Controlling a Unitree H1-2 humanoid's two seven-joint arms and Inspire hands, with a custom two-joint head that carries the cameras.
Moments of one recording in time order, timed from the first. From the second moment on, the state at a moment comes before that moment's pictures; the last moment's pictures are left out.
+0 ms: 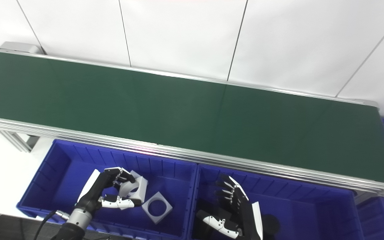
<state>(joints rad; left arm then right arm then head) 0.11 0.17 -0.17 0.26 0.37 -0.22 0.01 0.30 -0.01 0.15 0.13 -0.16 -0.37 -0.07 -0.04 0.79</state>
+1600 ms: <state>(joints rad) 0.12 0.13 -0.10 0.12 -0.07 -0.27 -0.20 0.28 0.12 0.14 0.13 -0.29 -0.35 -0.20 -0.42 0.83</state>
